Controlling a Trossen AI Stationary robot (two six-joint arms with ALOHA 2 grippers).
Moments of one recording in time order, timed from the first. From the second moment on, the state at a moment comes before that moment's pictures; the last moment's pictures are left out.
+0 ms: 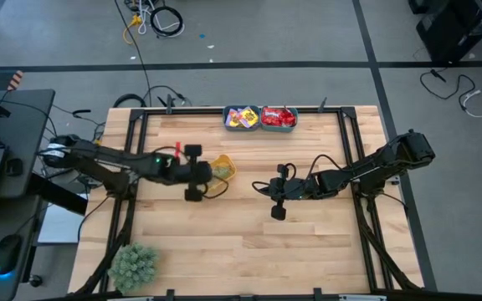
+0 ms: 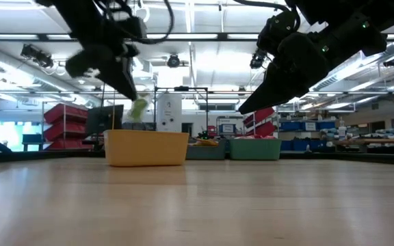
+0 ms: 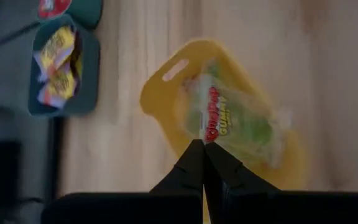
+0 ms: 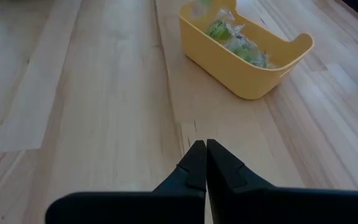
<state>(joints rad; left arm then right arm) -0.10 1.31 0.90 -0.59 -0.45 0.13 0.20 1.50 0.64 0.25 0.32 0.20</state>
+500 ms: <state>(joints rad) -0.03 1.50 0.89 -0.44 -0.44 0.55 0.20 1.50 0.64 0.24 0.32 0.20</state>
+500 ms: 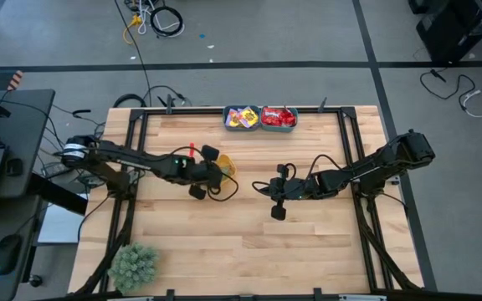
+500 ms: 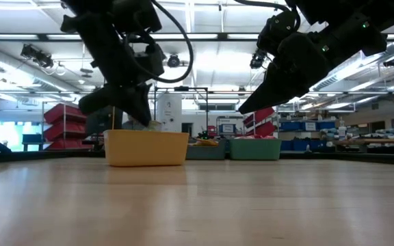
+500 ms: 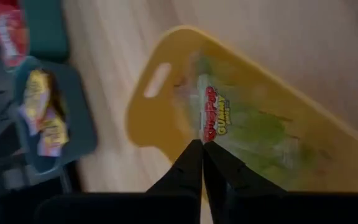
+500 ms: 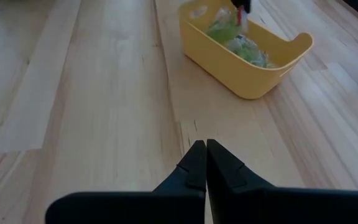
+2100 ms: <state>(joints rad) 0.00 1.62 0.79 0.02 -0.32 -0.14 0.20 1.50 0.64 0.24 0.32 0.21</state>
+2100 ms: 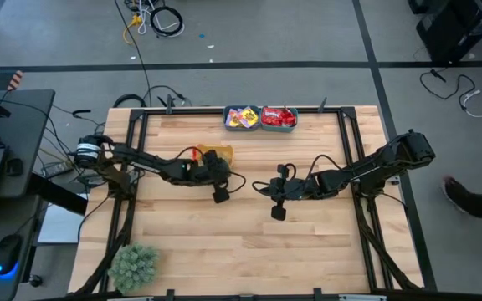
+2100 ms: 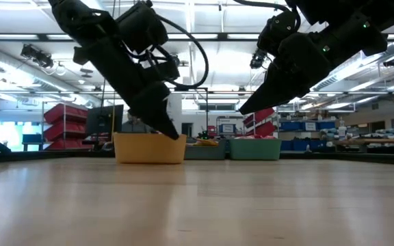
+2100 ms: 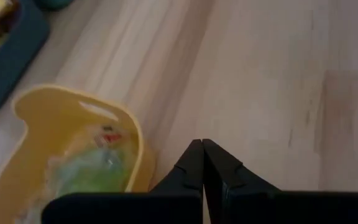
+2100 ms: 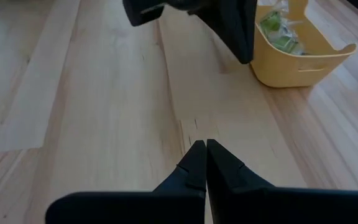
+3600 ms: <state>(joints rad) 0.13 1.45 0.66 -0.25 -0.52 -0.18 0.21 1.50 0.64 0.23 0.32 0.23</state>
